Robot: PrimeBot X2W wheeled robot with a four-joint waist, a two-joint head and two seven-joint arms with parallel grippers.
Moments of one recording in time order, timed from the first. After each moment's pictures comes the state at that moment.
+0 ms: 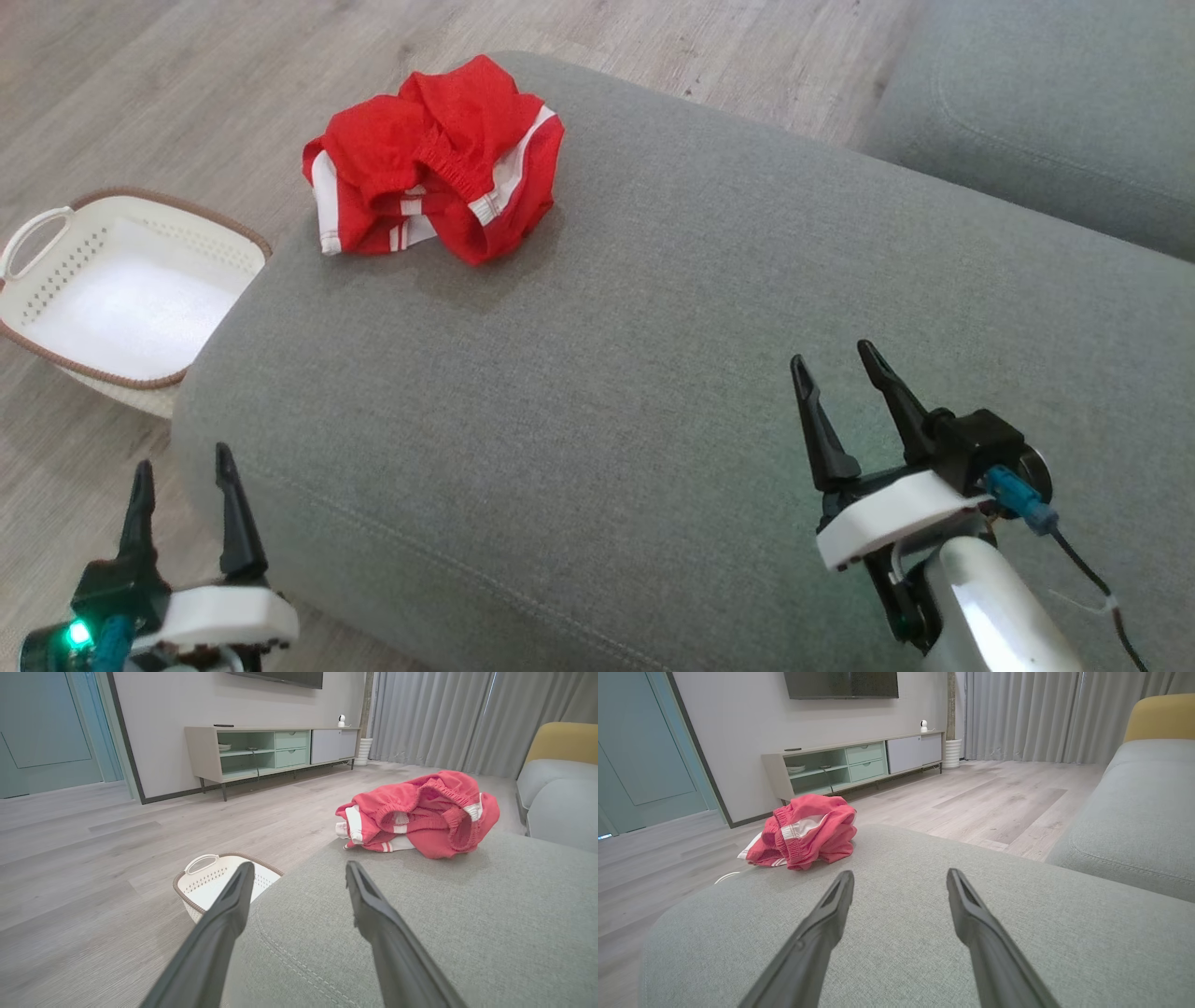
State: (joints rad) left arm -0.06 0.05 0.19 0.38 -0.07 -0.05 -0.25; right arm -0.20 -0.05 0.22 0.45 0.16 0.13 -0.25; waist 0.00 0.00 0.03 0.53
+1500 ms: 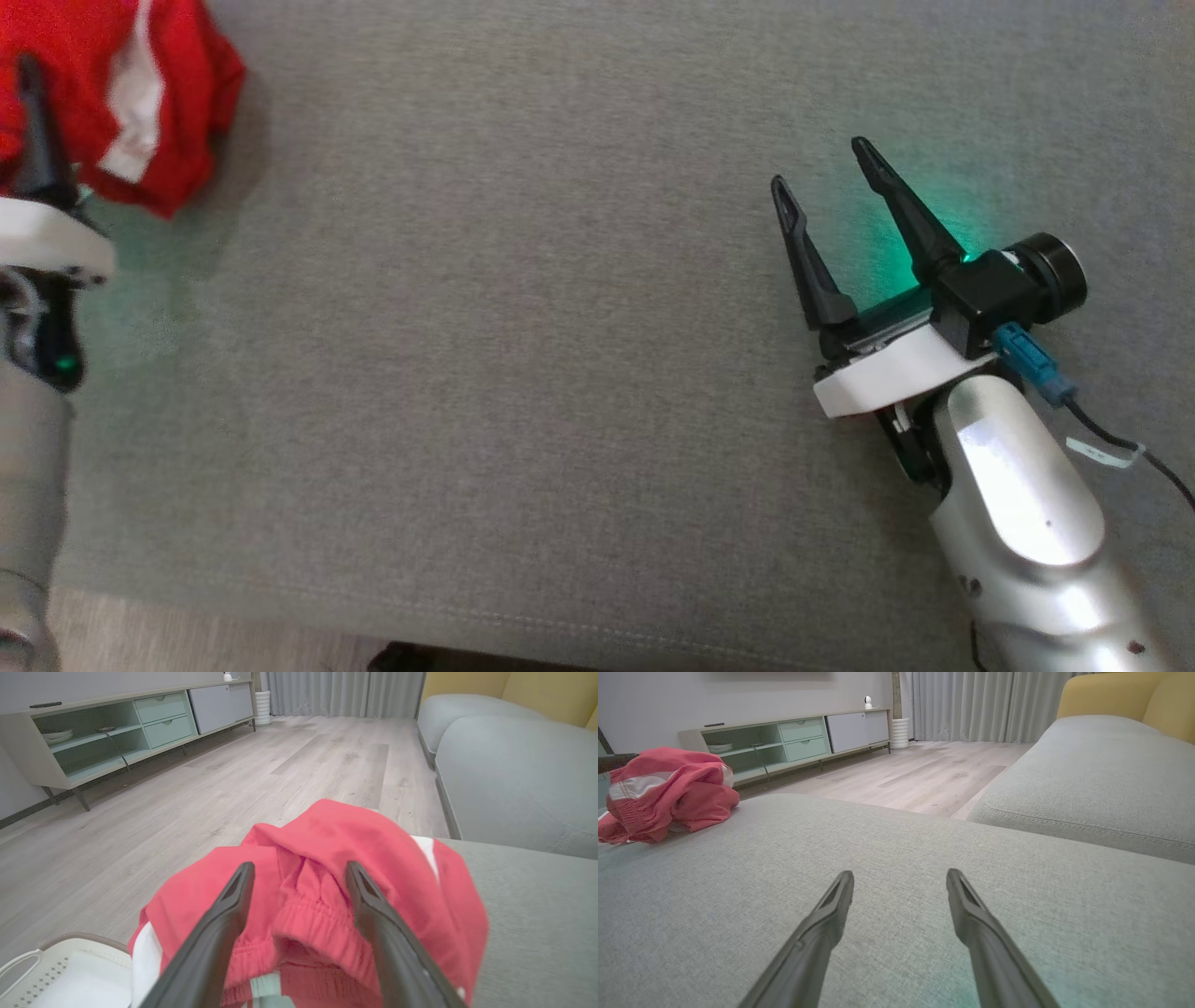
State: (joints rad) left arm -0.86 0.40 -0.20 0.92 -0.56 -0.13 -0.25; right arm -0.45 -0.11 0.29 0.34 0.04 0.13 -0.25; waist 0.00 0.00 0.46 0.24
